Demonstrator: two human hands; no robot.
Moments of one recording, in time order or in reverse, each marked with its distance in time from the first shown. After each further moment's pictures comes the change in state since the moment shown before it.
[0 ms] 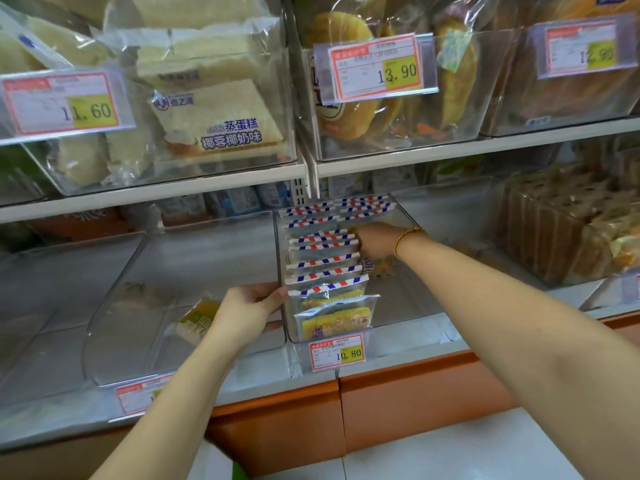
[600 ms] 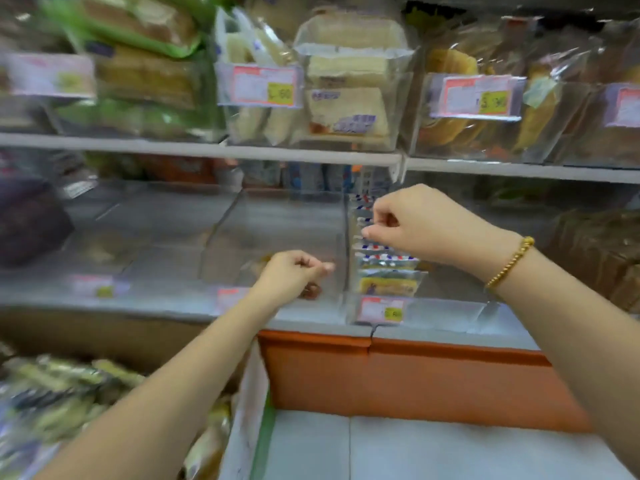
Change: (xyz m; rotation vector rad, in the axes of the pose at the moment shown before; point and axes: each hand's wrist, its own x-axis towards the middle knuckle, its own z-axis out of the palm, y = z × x) left_hand -0.064 -0.006 -0.048 0.009 0.023 0.081; right_hand -0.188 -0.151 -0.074 -0.191 0.299 -0.292
